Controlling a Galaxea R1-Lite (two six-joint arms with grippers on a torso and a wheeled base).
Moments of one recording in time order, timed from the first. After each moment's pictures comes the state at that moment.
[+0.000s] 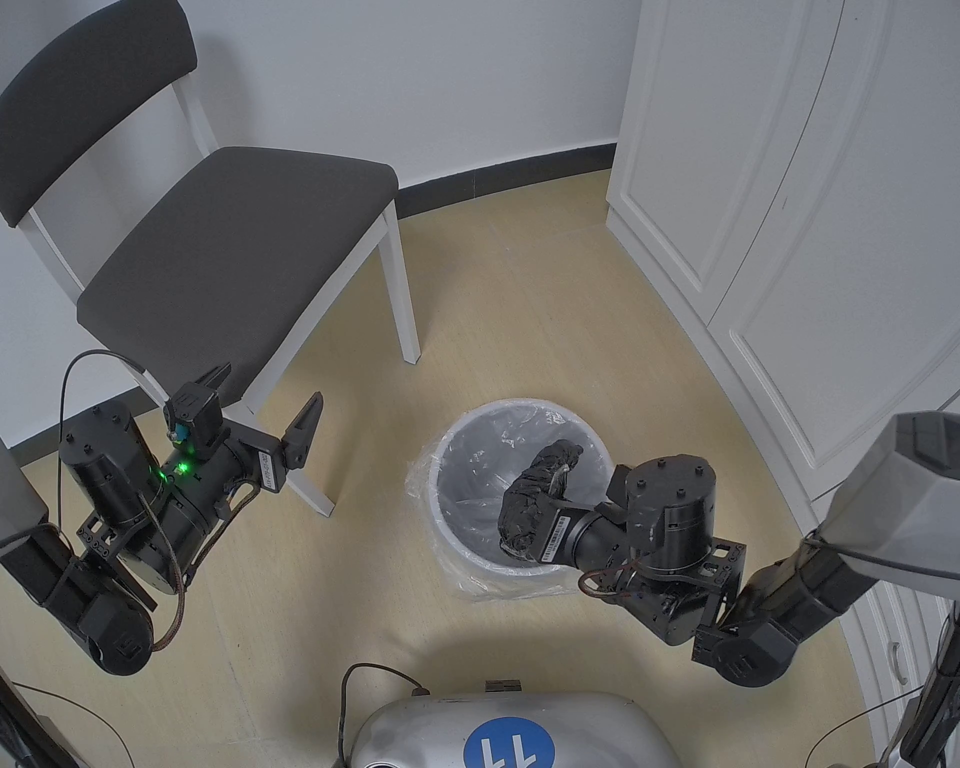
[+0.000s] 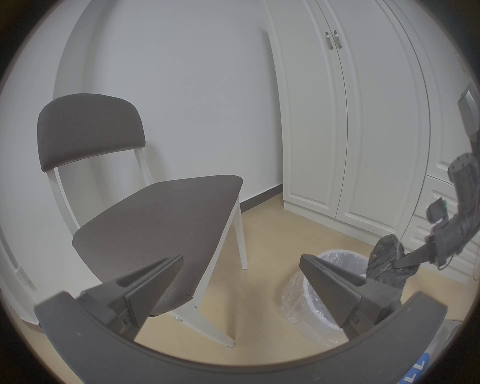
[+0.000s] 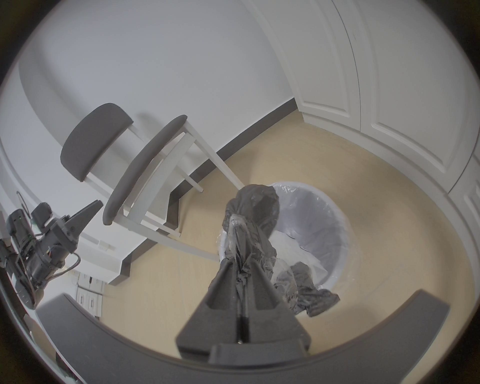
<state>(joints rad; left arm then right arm) -0.35 1.80 -0.38 -1.53 0.11 0.24 0.77 2.07 -0.74 -1.09 -0.34 0.56</state>
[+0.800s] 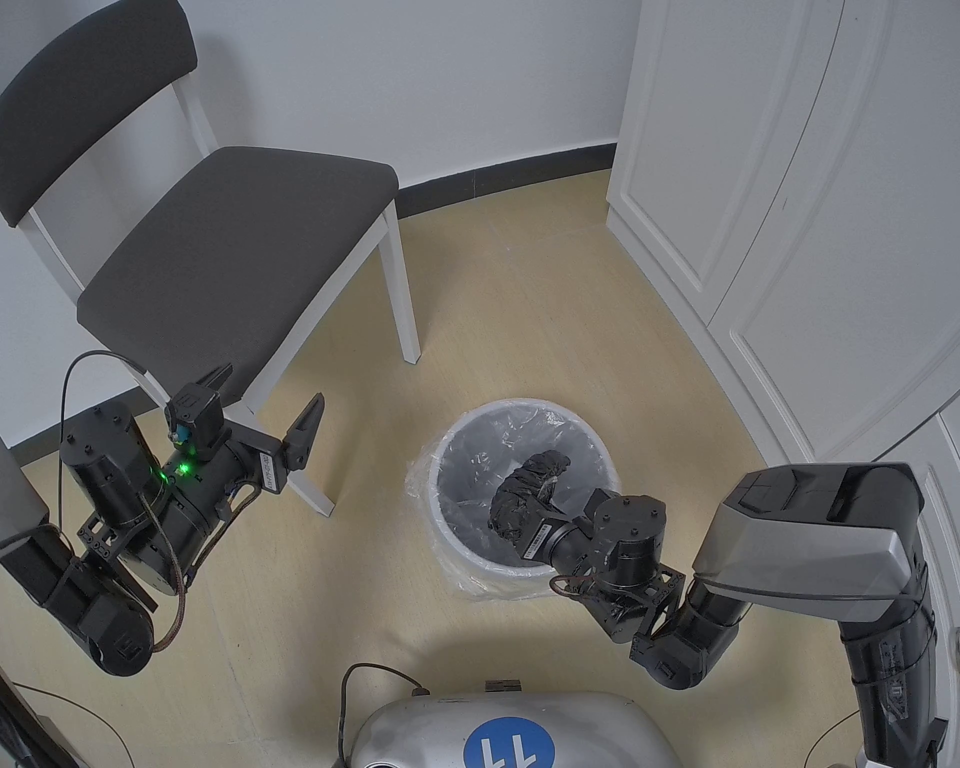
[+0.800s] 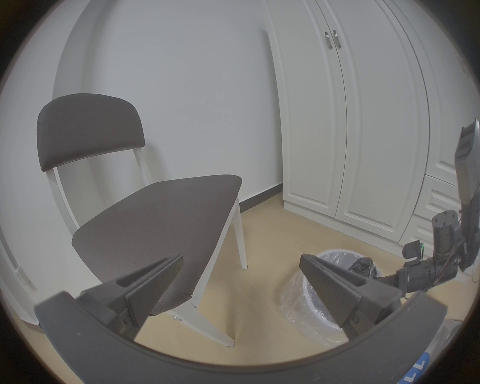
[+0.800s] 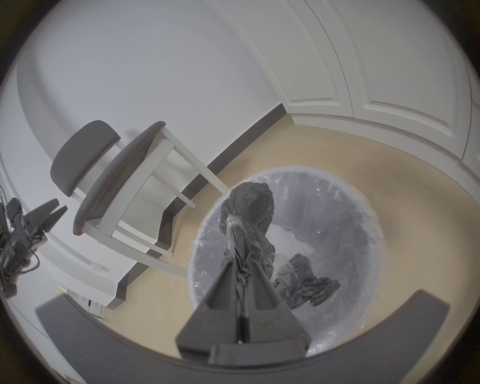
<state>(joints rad) -0.35 1.80 -0.38 -1.53 0.11 0.24 0.69 2.43 -0.87 -1.44 -0.32 0.58</state>
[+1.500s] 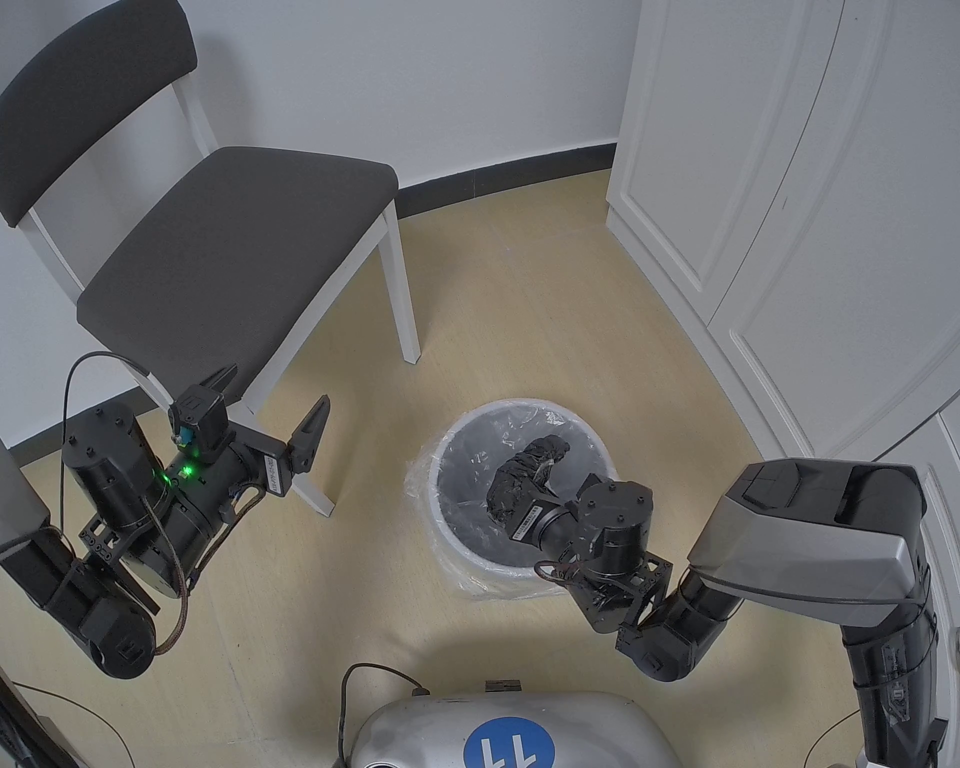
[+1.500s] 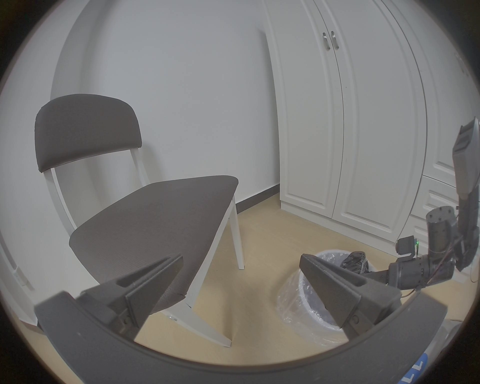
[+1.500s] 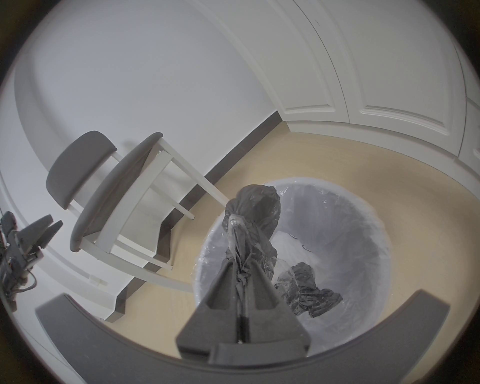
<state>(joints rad) -0.37 1.80 -0.38 -1.53 0.11 0.25 0.71 2.42 -0.95 -1.38 -0.41 0.61</state>
